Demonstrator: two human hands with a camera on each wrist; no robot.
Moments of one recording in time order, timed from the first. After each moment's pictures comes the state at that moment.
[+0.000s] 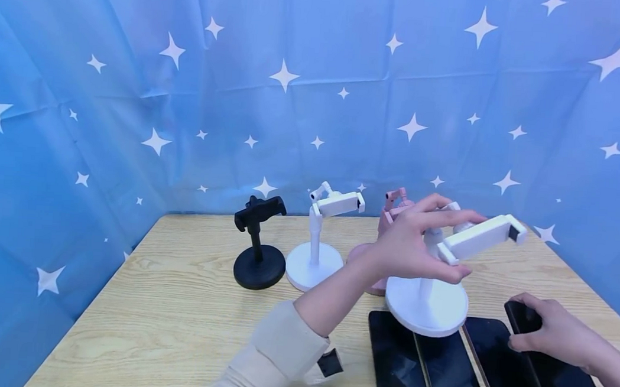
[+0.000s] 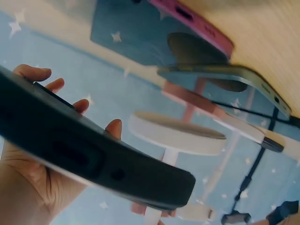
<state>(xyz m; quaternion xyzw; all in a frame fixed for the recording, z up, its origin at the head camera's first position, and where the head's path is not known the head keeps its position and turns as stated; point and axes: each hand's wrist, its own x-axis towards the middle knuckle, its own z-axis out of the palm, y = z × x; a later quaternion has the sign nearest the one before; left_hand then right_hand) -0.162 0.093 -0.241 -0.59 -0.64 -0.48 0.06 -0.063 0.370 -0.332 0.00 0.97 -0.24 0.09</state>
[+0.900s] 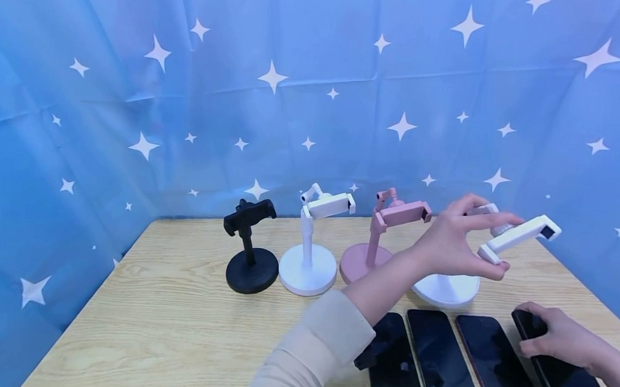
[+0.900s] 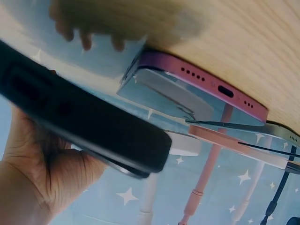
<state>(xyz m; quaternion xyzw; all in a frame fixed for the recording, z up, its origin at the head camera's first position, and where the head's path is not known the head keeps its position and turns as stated) -0.169 0.168 -0.254 -0.57 -0.72 -0.39 0.09 -0.062 0.414 -0.363 0.02 0.95 -0.28 0.14</state>
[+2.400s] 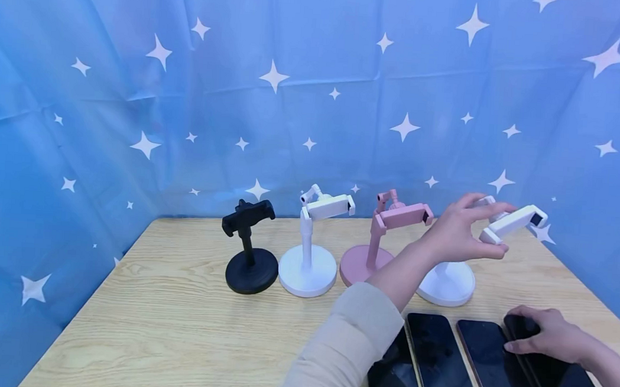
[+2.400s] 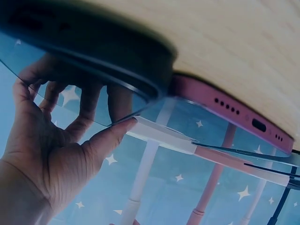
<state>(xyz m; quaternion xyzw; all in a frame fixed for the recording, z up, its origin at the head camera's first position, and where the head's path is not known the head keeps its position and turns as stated) -0.200 0.207 -0.269 -0.49 -0.81 -0.34 0.00 -0.082 0.425 -0.378 0.00 0.96 -0.23 0.15</state>
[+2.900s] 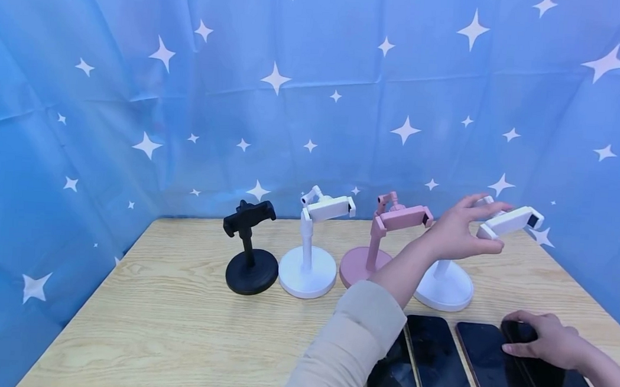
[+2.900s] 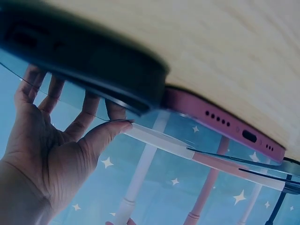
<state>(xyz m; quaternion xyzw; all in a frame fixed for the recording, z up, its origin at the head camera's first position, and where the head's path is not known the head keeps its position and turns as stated) -0.205 0.210 -0.267 -0.47 -0.79 -0.38 -0.07 -0.080 0.419 -0.380 0.00 0.98 -0.16 0.13</state>
